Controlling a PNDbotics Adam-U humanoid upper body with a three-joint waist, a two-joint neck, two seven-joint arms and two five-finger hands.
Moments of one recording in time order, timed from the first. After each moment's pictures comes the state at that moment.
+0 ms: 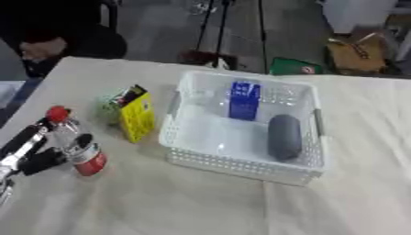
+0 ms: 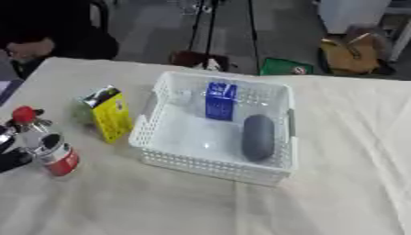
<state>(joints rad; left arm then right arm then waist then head) -0.16 0.64 0.14 -1.57 -0.34 -0.01 -0.19 -0.42 -0.29 -0.25 -1.98 0.58 -0.43 -0.65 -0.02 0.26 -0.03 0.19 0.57</state>
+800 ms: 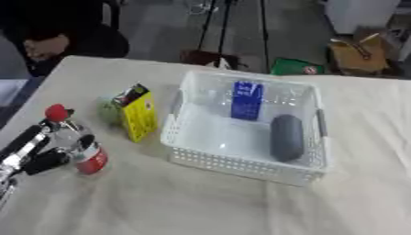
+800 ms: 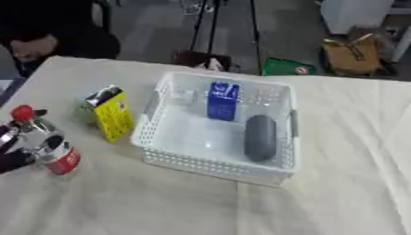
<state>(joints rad) -0.16 0.64 0.14 -1.56 -0.31 -0.02 -0.22 -0.42 -0.29 -0.25 -1.98 0.58 -0.42 -0.67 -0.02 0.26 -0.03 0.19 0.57</state>
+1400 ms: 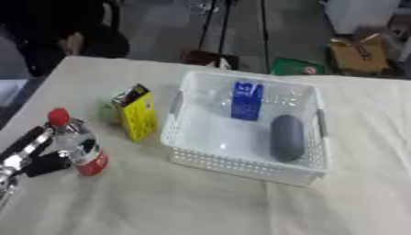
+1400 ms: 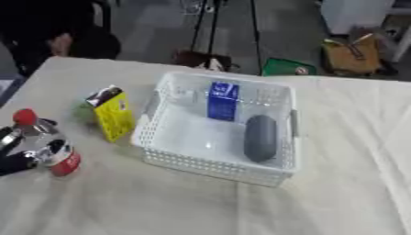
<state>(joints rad) -0.16 0.64 0.14 -1.56 -0.28 -0.04 -0.27 -0.42 -0.29 -0.26 -1.98 0.59 -0.41 -0.69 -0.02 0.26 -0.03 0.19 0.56</state>
